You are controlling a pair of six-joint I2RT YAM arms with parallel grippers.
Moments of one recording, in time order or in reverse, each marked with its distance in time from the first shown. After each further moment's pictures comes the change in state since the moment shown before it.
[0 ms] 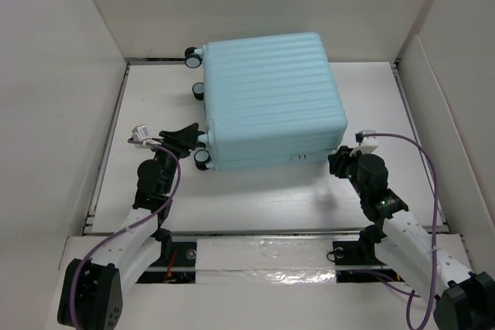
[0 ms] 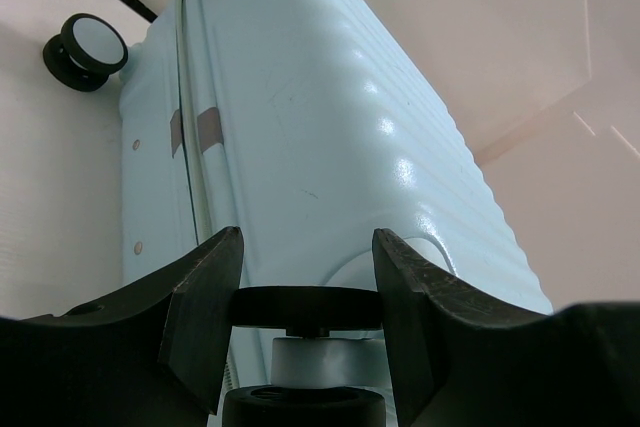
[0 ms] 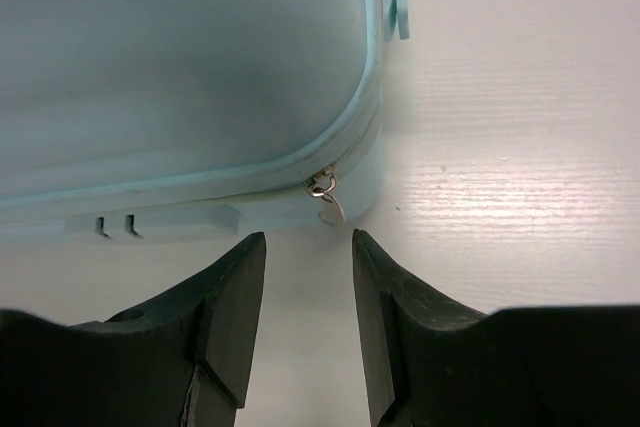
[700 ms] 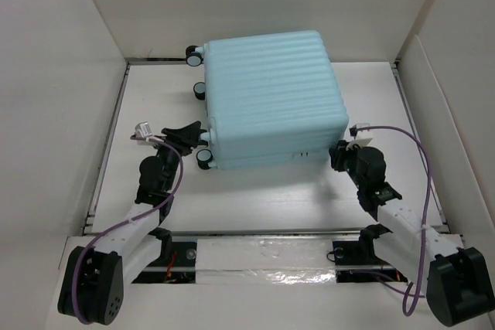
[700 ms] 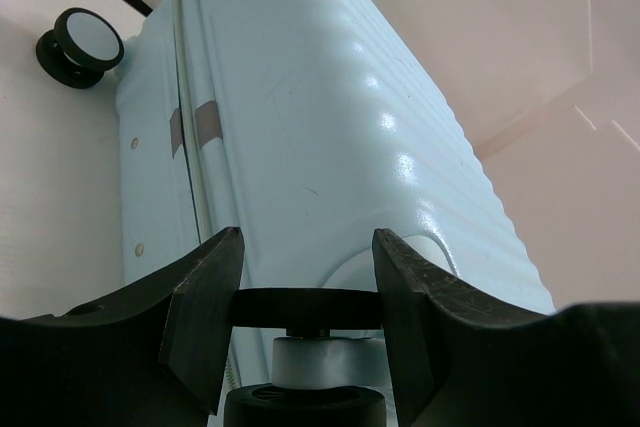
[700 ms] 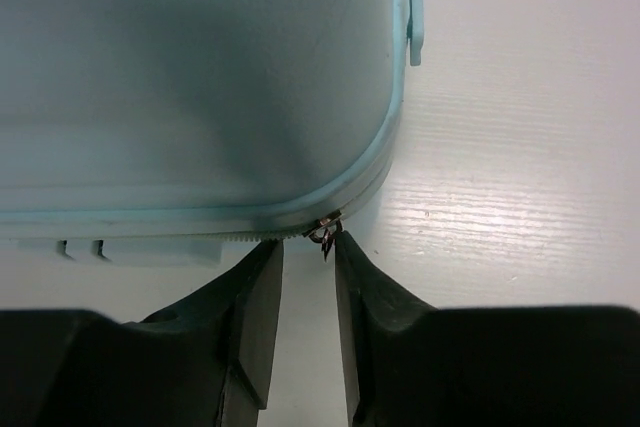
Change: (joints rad) left arm 0.000 0.083 0.015 0.060 0.017 -0.003; right arm -0.072 0.207 0.009 0.207 -0.107 -0.136
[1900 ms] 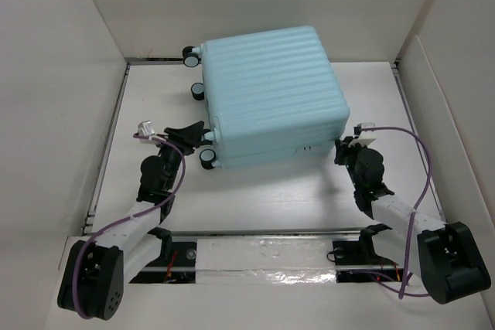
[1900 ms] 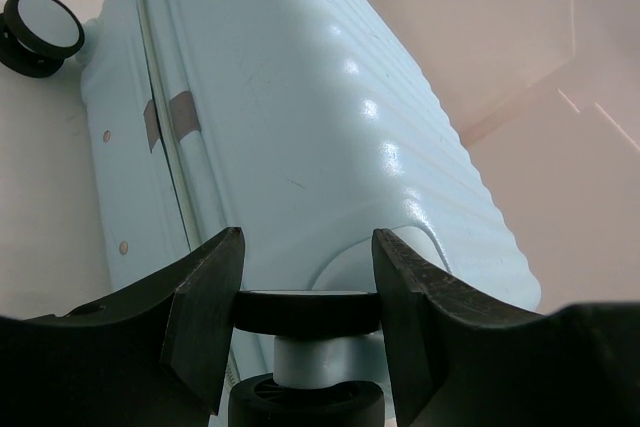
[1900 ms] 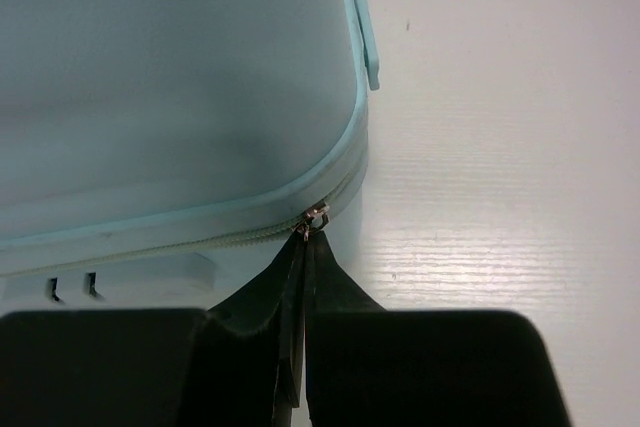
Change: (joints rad) left arm -0.012 0.034 0.000 0.048 0.034 -0.003; right arm -0.020 0.163 -0.068 0.372 0.060 -0.011
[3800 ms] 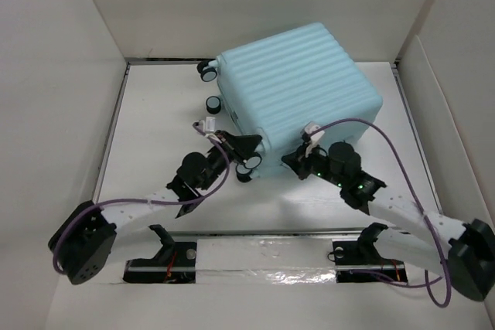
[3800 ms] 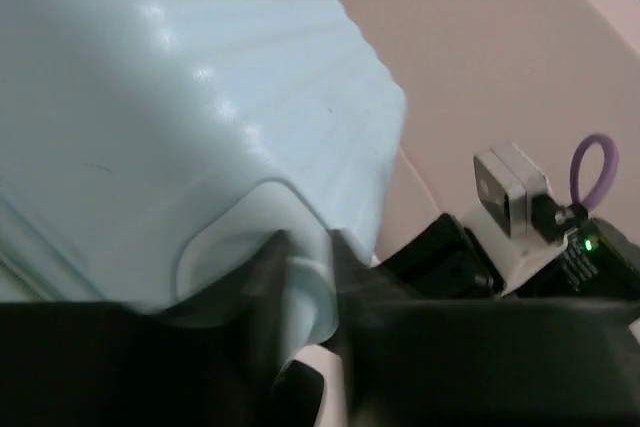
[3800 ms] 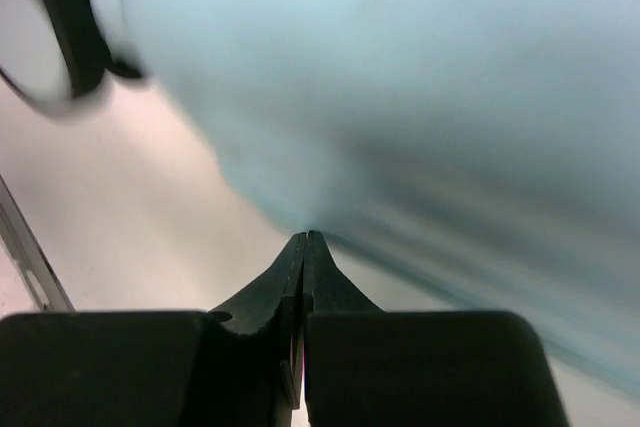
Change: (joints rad) left arm -0.524 0.148 0.175 -0.026 -0.095 0.097; right arm 0.497 0.011 0.268 -0.346 -0.237 -0.056
